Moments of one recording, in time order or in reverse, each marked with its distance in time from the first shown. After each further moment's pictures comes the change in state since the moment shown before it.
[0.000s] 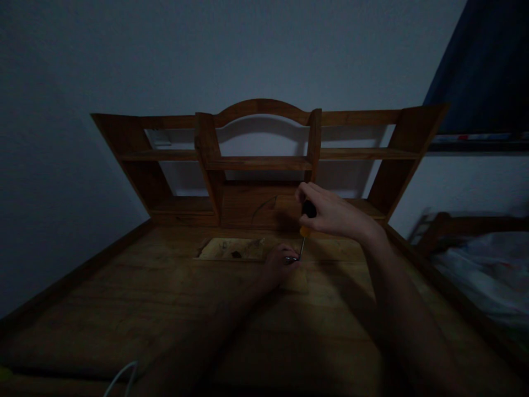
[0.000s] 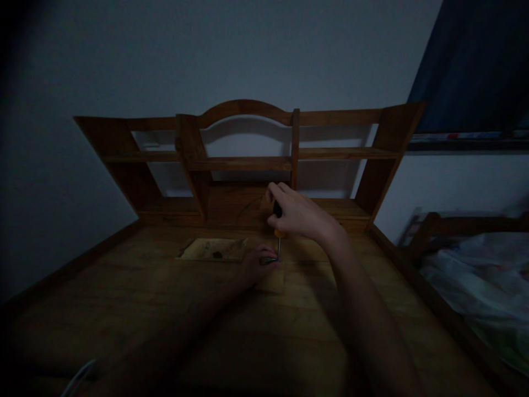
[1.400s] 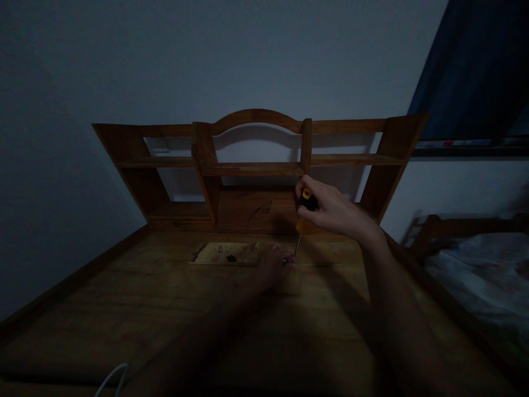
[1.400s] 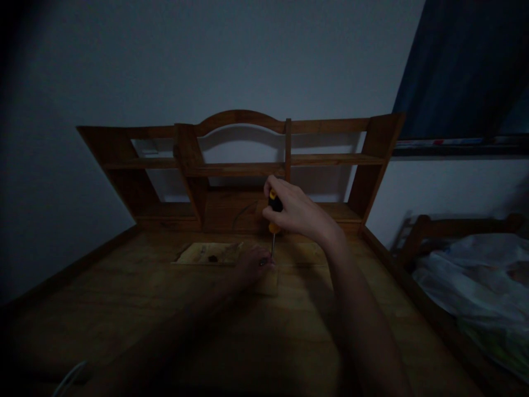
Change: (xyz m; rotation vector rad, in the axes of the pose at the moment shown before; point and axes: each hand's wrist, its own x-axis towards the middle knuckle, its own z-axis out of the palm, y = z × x) left_hand 0.013 0.018 -0.011 0.363 -0.192 0.118; right_hand -0.007 -0.006 -0.027 0.121 0.150 -0.073
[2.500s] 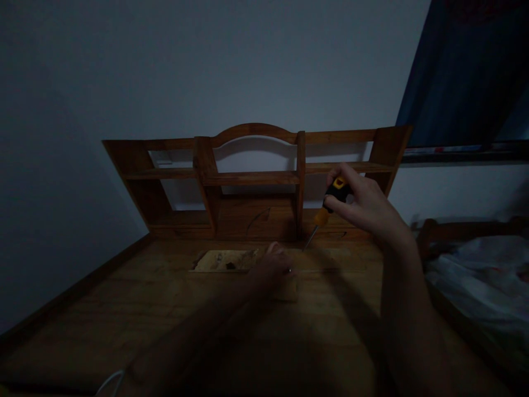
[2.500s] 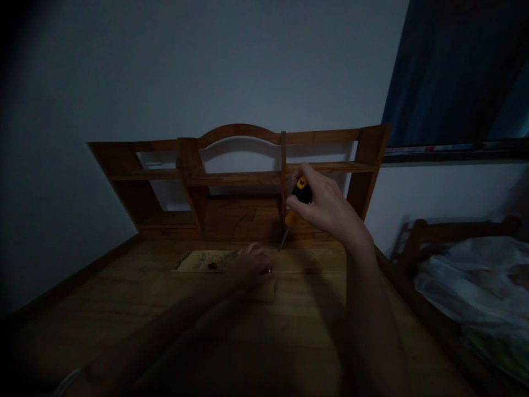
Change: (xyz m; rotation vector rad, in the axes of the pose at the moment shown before) left_hand 0.011 0.008 -0.024 0.314 -0.097 0.313; right_hand -0.025 -0.005 -0.051 -0.099 0.282 0.149
